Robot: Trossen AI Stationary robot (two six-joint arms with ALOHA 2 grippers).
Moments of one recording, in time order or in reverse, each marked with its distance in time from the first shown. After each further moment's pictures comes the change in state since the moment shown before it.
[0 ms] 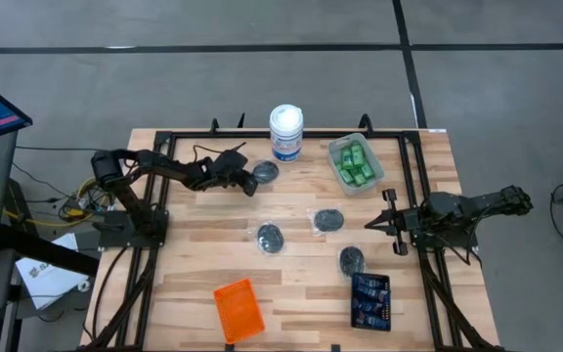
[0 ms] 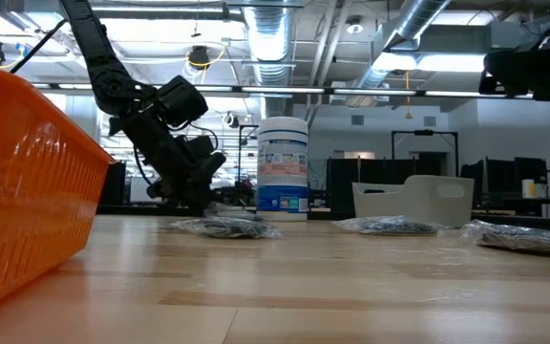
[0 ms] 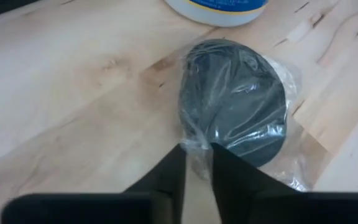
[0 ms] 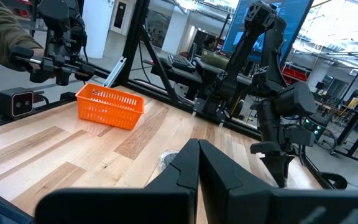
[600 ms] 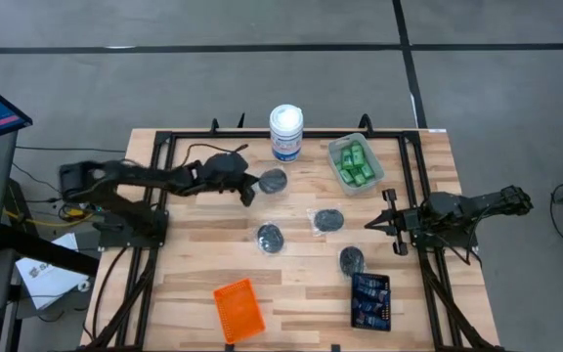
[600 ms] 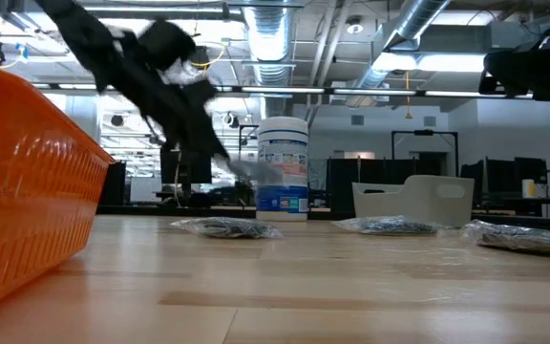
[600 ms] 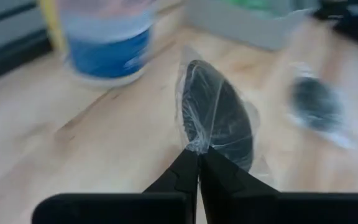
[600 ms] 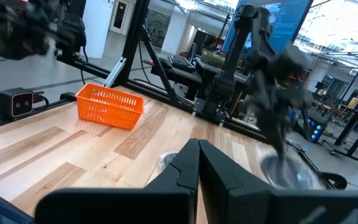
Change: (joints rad) left arm -0.150 -0.269 0.001 -0.088 0.053 0.059; right arm 0.000 0.000 0.000 0.000 0.001 0.000
